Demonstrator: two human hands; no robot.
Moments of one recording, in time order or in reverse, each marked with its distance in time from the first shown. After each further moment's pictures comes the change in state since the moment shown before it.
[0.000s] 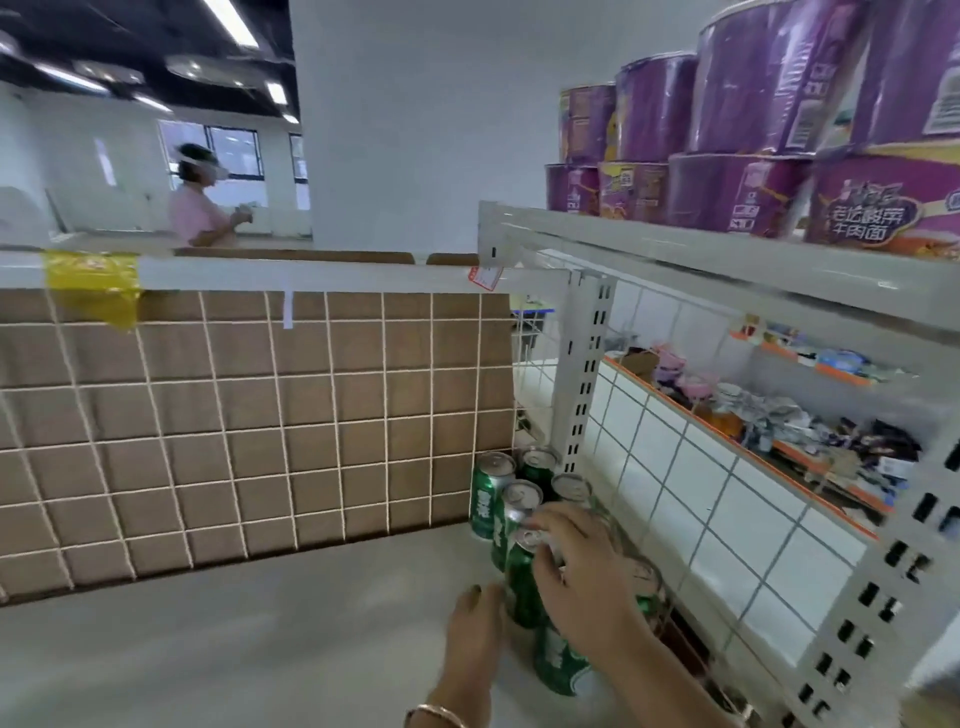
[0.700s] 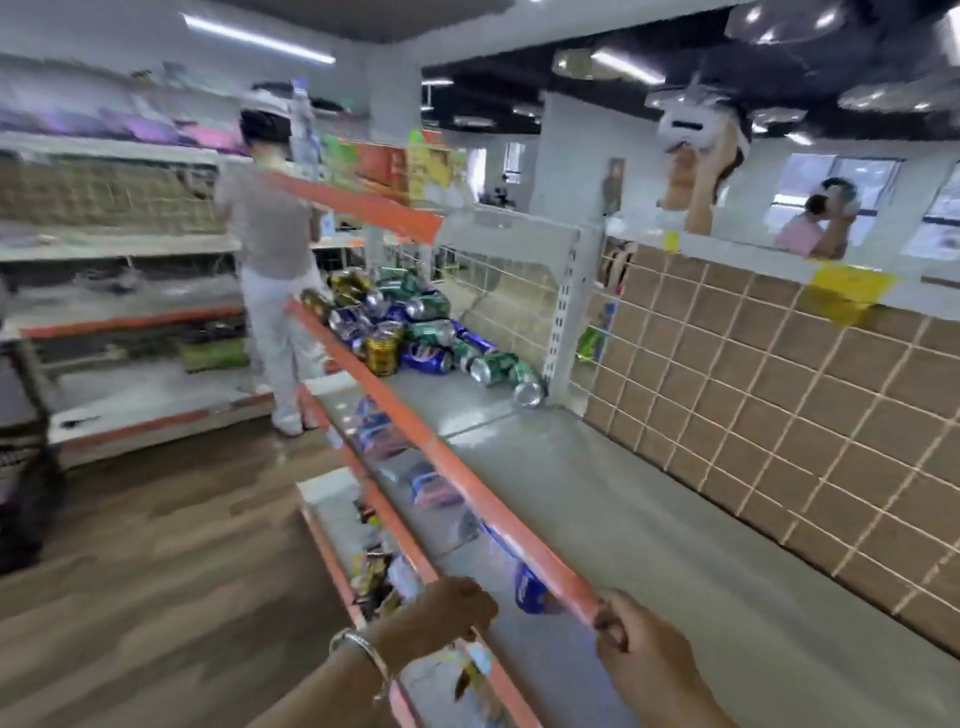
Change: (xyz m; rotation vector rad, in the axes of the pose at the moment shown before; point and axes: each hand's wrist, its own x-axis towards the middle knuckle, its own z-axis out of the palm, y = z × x) left_hand -0.304 -0.089 -0.341 0.093 0.688 -0.071; right_hand -0.143 -0.233 0.177 0.135 -0.891 -0.595
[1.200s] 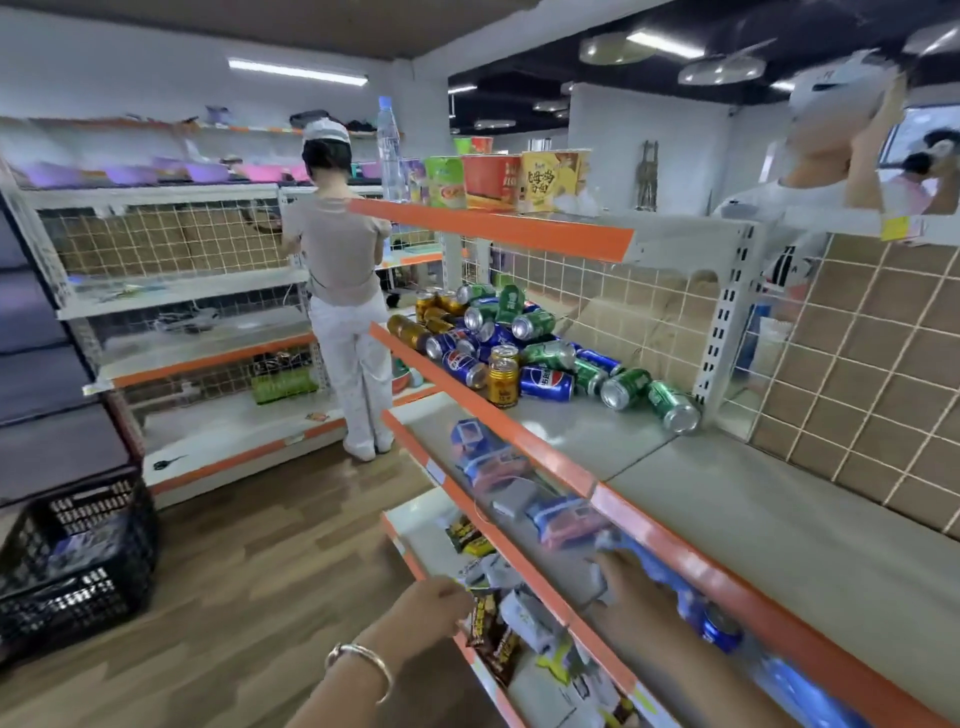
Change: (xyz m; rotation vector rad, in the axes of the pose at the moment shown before) left_hand 0.004 -0.089 -0.272 0.153 0.207 -0.078; right_hand 0.115 -0.238 0.127 -0.119 -0.119 -0.169
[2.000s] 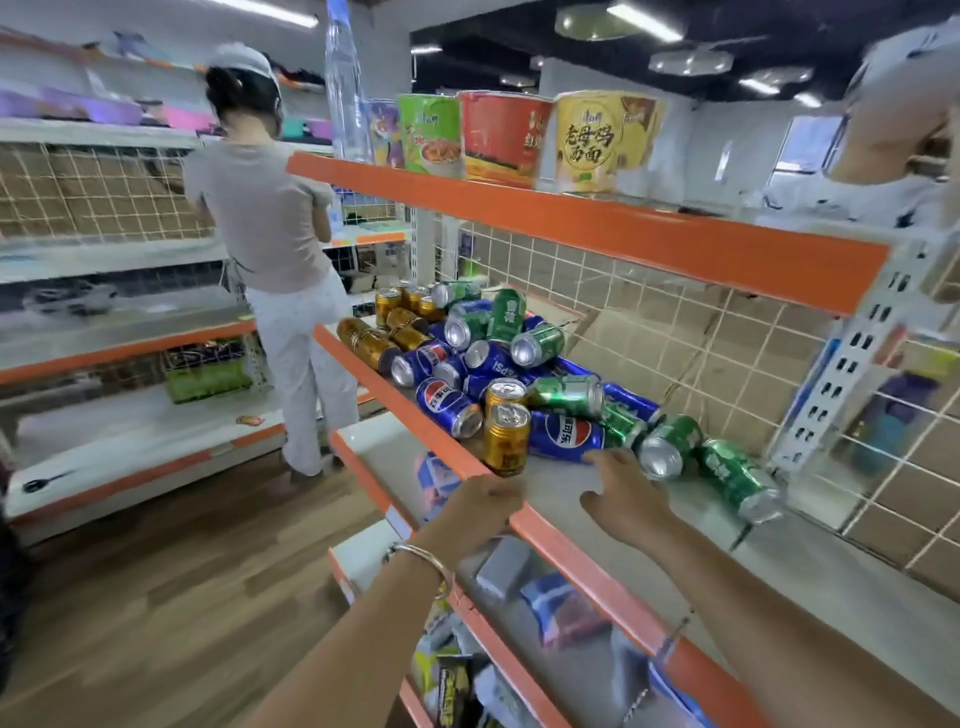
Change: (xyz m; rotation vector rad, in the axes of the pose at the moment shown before) left_hand 0.254 0.129 -0.089 -0.150 -0.018 0.212; right_hand 0.295 -0.041 -0.061 -0.035 0.109 0.134
